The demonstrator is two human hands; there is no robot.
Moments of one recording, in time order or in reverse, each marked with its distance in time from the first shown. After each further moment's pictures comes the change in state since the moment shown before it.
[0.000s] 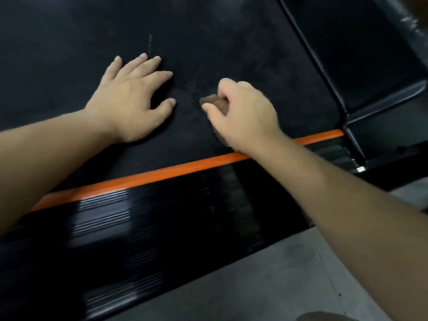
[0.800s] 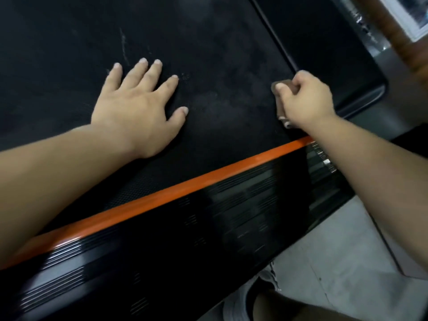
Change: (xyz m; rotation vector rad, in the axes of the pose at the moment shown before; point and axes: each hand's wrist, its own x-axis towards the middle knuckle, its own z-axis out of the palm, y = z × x) left_hand 0.025 0.029 0.014 0.128 -0.042 0.019; right_hand 0.030 0.119 -0.048 -0.186 0.170 0.430
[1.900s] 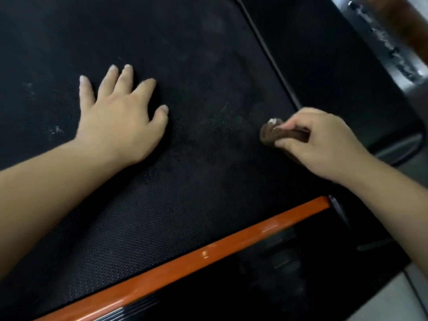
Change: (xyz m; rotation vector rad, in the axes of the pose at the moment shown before) left_hand 0.095 0.027 -0.004 -0.141 0.041 -0.291; right_hand 0.062 0.051 -0.012 0.175 -0.298 -0.474
